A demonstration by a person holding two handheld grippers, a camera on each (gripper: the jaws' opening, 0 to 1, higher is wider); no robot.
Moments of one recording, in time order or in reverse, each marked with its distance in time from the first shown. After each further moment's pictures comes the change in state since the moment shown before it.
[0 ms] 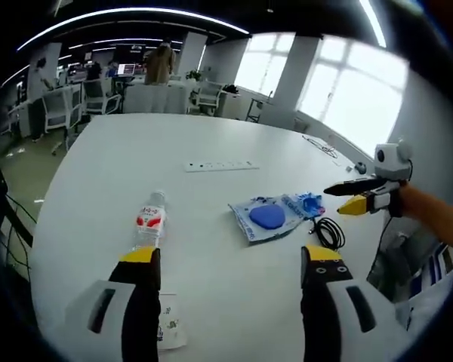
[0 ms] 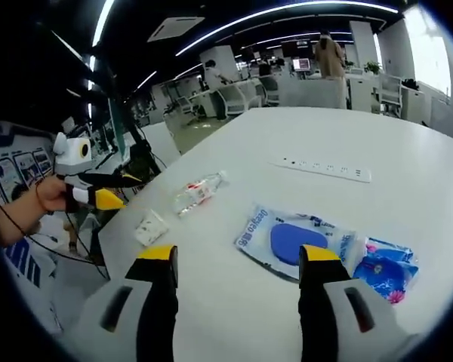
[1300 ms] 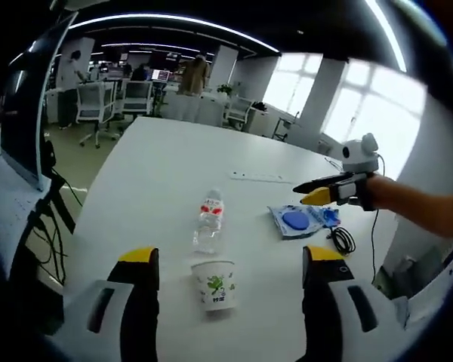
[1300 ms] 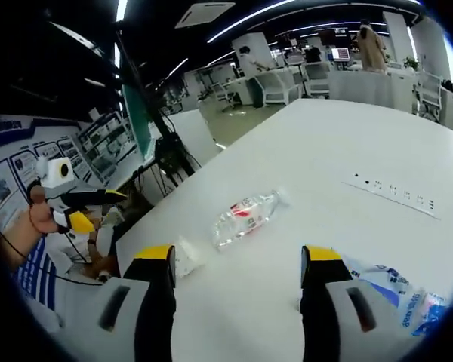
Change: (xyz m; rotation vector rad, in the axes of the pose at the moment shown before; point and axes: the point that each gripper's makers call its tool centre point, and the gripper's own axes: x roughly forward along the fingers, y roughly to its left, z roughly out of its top) left arm -0.088 0.081 -0.015 -0.110 -0.092 0.118; right arm 0.134 0.075 0.052 -0.046 0.085 0.202
